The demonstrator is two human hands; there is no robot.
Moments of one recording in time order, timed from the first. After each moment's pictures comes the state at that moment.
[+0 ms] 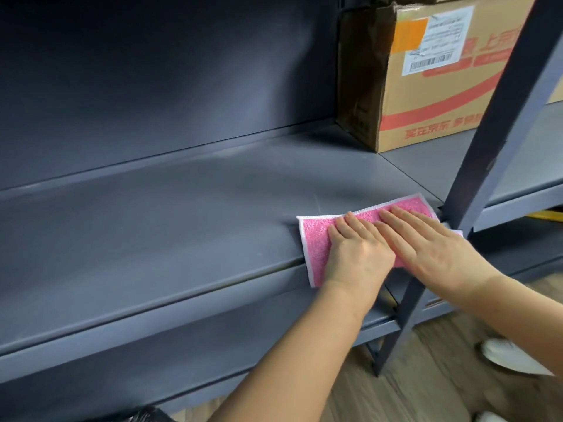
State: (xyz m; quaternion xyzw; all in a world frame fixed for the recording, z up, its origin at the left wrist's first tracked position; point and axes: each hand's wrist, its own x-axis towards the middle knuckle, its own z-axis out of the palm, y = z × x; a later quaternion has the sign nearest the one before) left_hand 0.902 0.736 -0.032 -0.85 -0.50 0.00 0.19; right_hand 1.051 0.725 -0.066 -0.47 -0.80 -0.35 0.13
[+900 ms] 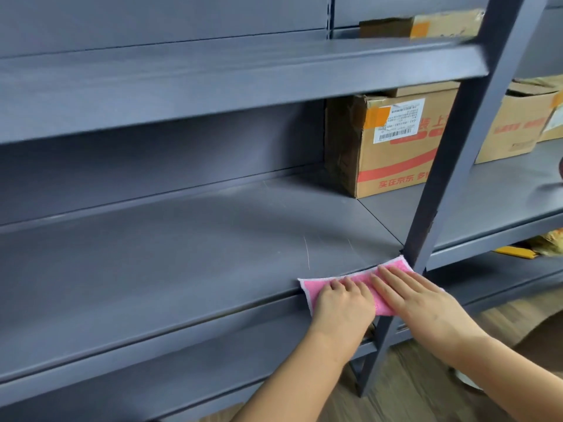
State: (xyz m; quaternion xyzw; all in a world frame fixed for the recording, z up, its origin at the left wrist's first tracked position) left_hand 0.887 0.700 -0.011 -0.90 -0.41 -0.02 0.12; right_hand 1.037 0.660 -0.013 -0.63 -0.76 -0.14 0.00
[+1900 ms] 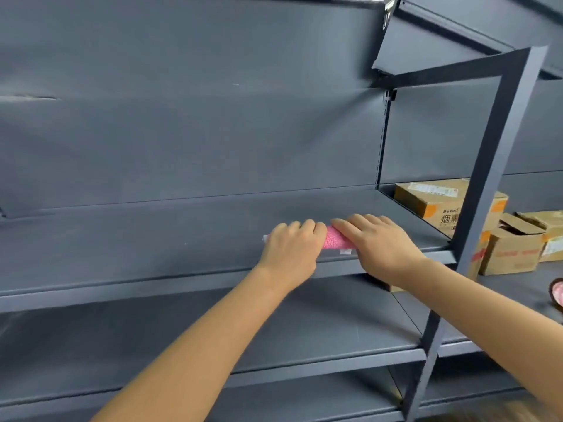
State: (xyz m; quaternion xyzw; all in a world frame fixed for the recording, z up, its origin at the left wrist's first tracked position) left_hand 0.696 0.654 0.362 -0.82 -0.42 -0.21 0.34; right_hand 0.867 0.652 0.355 -0.54 -0.81 -0.22 0.13
